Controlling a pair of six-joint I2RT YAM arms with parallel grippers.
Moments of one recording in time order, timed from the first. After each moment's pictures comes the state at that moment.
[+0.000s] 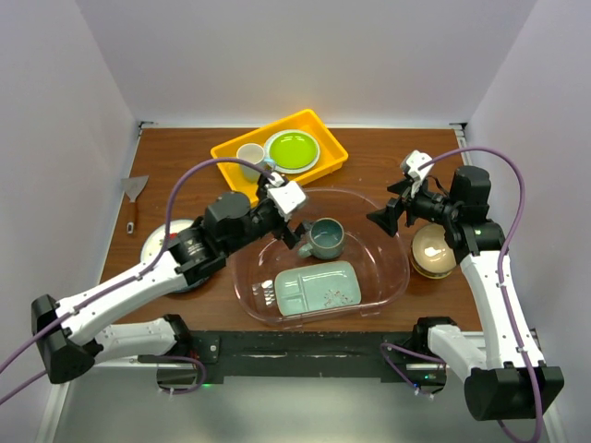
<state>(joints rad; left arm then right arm) -0.93 1.11 1.01 -0.07 -0.04 0.22 0.02 0.96 0.98 -0.47 -0.82 -0.34</state>
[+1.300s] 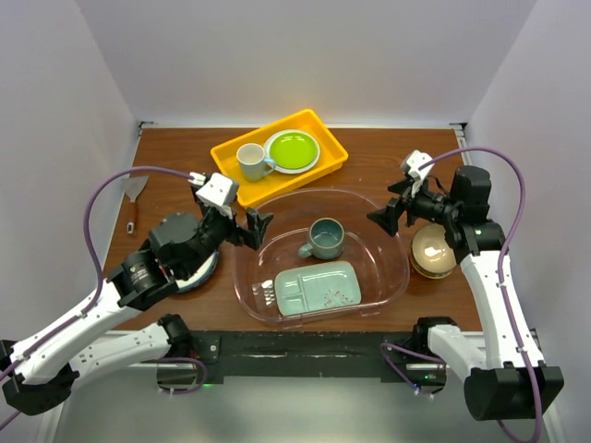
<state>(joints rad) -0.92 0.77 0.97 -0.31 -0.36 -0.14 0.02 0.96 0.98 -0.47 -0.82 -0.35</state>
